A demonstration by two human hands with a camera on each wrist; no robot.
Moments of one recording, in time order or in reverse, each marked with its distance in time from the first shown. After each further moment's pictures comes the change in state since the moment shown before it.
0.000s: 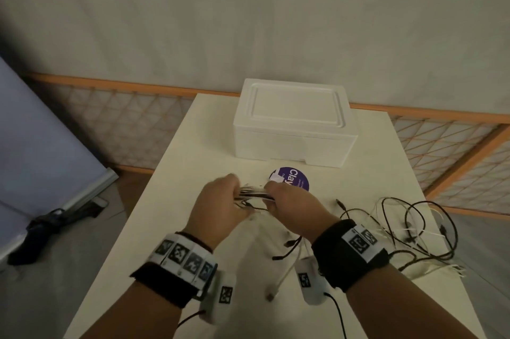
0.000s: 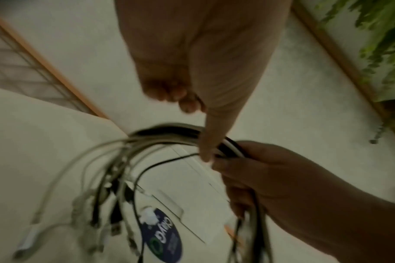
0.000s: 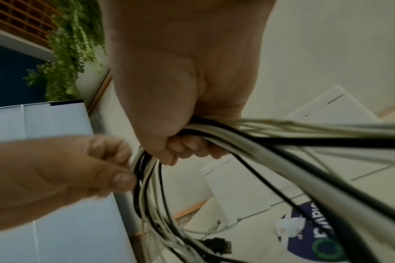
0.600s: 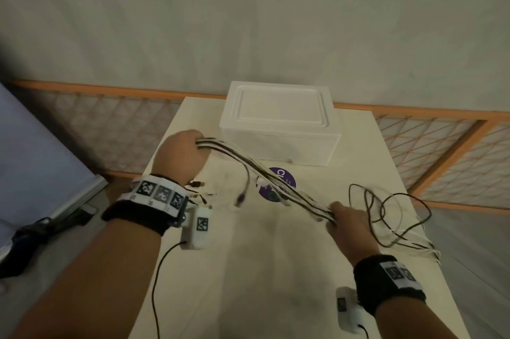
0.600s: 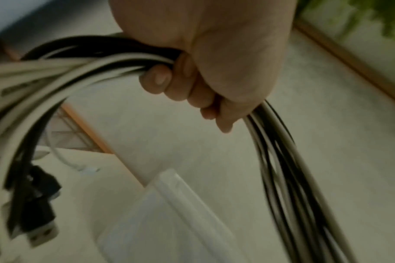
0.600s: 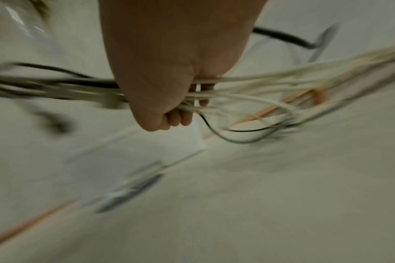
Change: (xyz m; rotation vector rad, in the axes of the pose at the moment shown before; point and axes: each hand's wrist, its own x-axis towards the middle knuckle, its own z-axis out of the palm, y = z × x) left_hand 0.072 -0.001 -0.060 0.130 0.161 -0.010; right_hand -0.091 0.110 0.014 -0.153 0.160 0.504
